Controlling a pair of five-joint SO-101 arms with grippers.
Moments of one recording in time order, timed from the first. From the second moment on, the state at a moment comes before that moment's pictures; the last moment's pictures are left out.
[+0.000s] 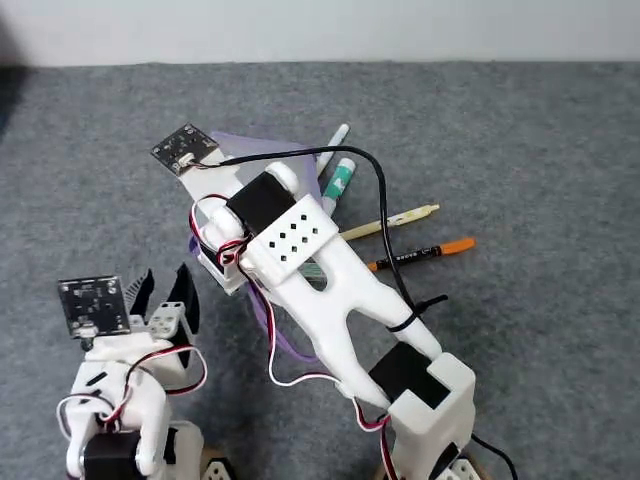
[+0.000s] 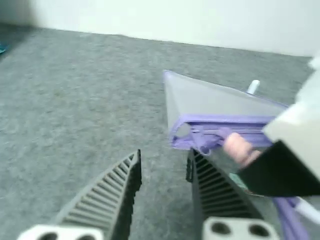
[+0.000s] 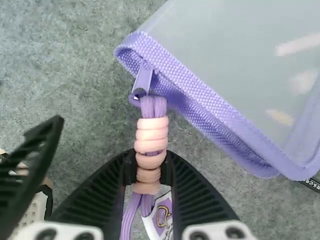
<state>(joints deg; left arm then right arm) -6.6 -101.5 73.9 67.8 10.0 -47.1 16.4 -33.7 100.5 -1.7</state>
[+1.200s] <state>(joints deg) -5.7 -46.0 50.9 54.9 10.7 -46.9 12.1 -33.7 100.5 -2.0</state>
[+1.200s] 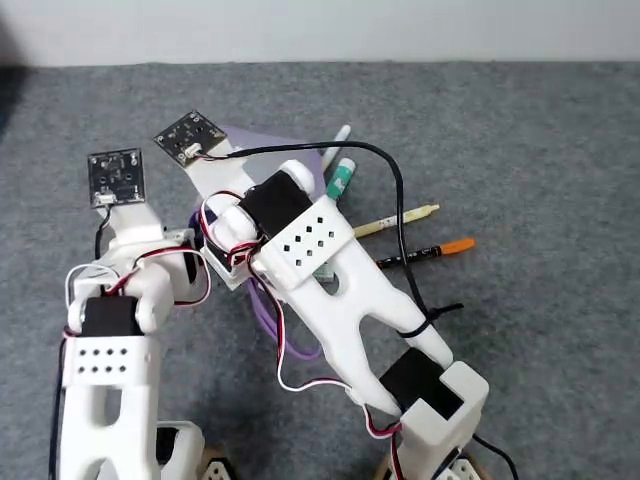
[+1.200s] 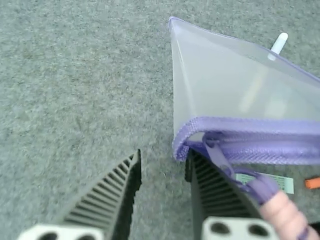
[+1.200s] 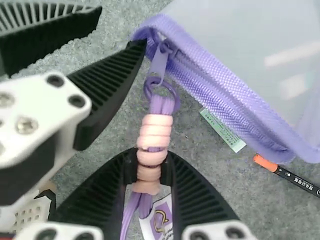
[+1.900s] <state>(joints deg) -3.7 -52.7 54.8 52.0 10.9 -46.9 12.1 -33.7 100.5 -2.0</state>
